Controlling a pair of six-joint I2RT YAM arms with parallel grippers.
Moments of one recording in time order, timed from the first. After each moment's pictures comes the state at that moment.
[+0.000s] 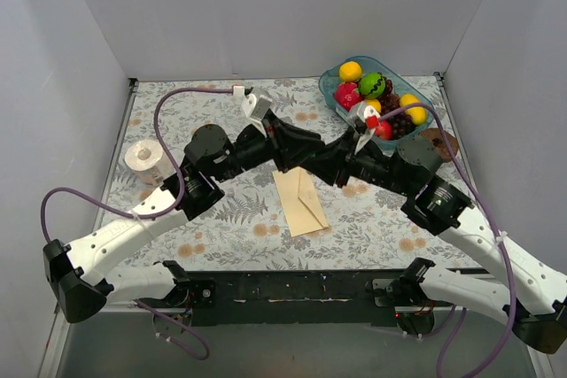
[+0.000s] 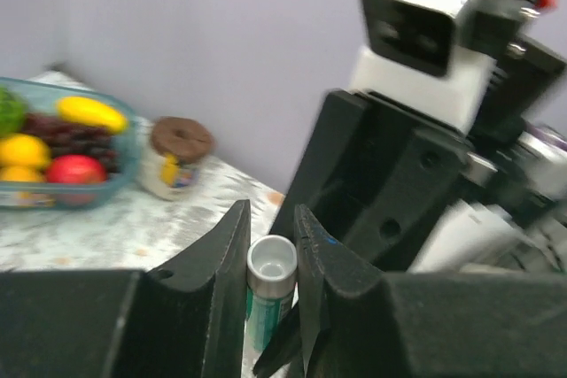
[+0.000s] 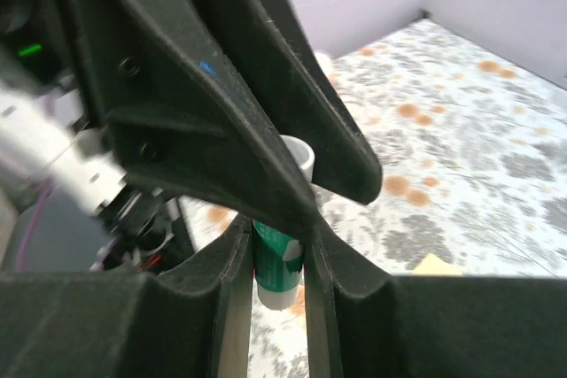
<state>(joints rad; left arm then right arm) -0.89 1.11 1.05 0.31 0.38 -0.49 0.85 0.87 0.96 -0.05 -0.41 0.23</state>
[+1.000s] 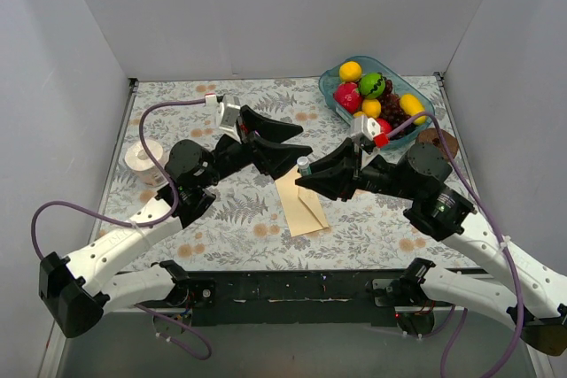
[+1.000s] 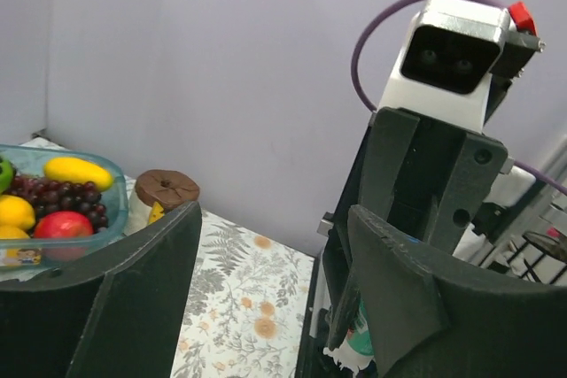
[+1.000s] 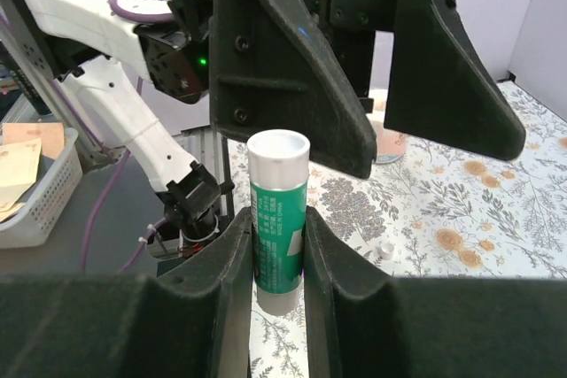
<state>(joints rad) -0.79 1.04 0.91 0.55 0.39 -0.55 0.87 0.86 0.97 0.04 -0.54 0.20</state>
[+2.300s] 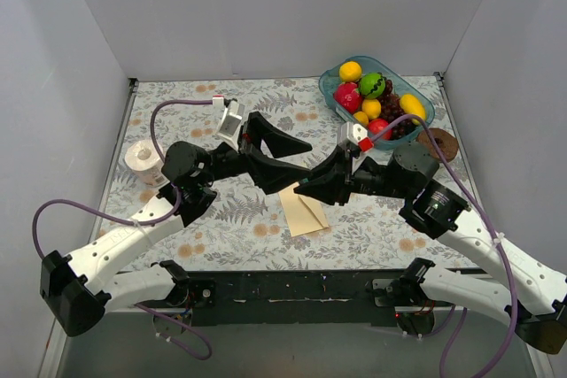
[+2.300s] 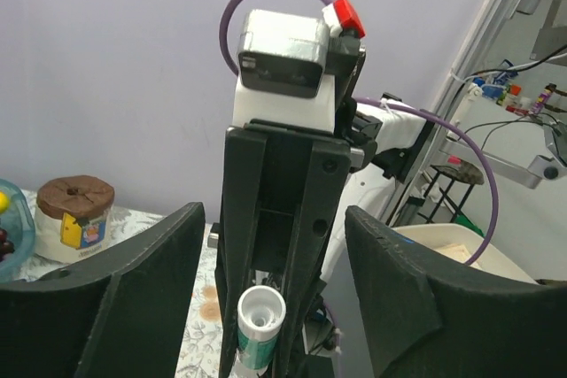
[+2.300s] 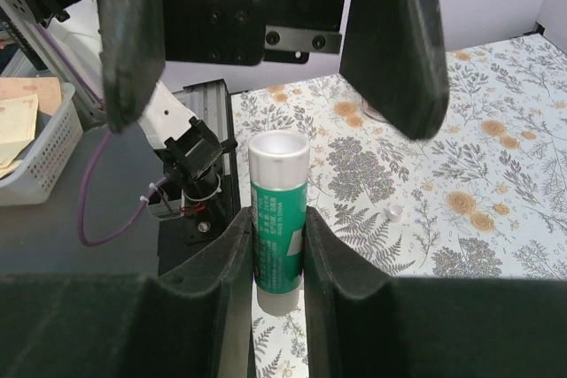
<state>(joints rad) -0.77 1.05 0.92 0.68 0.66 -0.64 0.86 0.88 0.95 -0.04 -0.60 0.15</state>
